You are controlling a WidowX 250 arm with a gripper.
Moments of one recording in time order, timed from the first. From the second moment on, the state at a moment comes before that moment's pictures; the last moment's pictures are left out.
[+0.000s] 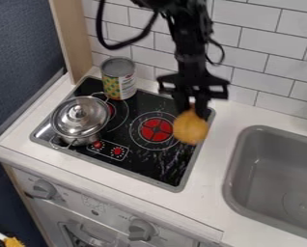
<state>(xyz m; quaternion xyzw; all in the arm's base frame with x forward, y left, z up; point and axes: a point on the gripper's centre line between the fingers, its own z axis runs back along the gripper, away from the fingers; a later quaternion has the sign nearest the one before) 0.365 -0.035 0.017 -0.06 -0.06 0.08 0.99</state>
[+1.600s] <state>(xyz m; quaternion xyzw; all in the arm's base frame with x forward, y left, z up) 0.326 -0.079 -0.026 -0.05 -0.02 0.02 1.00</state>
